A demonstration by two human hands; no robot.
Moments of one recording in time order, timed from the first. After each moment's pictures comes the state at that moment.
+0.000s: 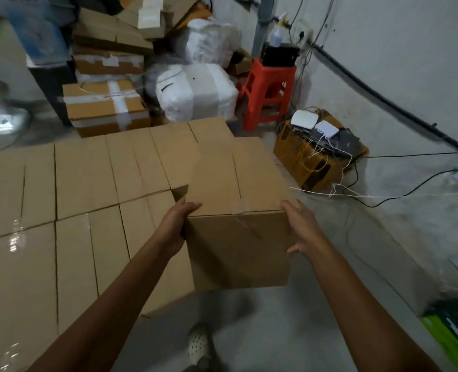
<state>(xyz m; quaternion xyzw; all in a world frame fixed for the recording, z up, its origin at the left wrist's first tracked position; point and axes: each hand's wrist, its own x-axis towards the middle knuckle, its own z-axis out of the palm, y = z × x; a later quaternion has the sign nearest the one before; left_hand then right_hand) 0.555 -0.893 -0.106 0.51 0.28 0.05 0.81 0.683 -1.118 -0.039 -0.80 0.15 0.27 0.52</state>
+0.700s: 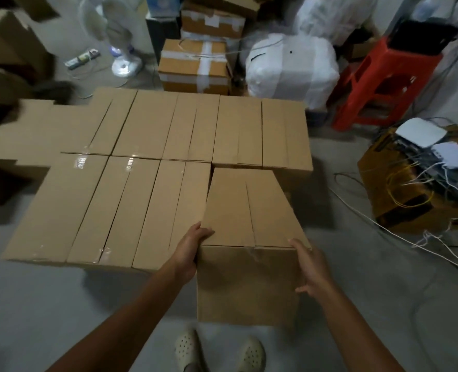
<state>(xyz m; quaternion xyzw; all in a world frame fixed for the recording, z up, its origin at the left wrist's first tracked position) 0.613 -1.013 -0.242 0.35 0.50 0.15 0.78 0.822 -1.175 -0.217 -0.78 0.07 0.45 0.43</state>
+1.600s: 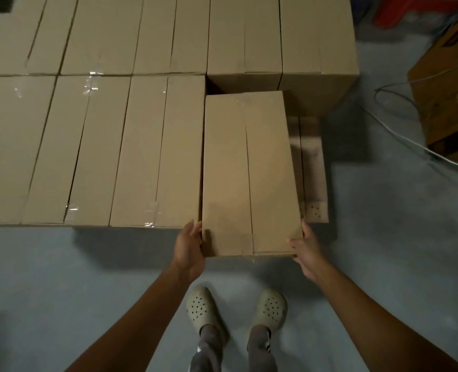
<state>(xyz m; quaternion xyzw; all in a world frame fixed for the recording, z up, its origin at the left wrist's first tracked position) 0.568 -1.049 -0.519 0.17 0.60 0.13 0.77 0.795 -1.206 -0.555 -0.76 0.05 0.52 0.40</state>
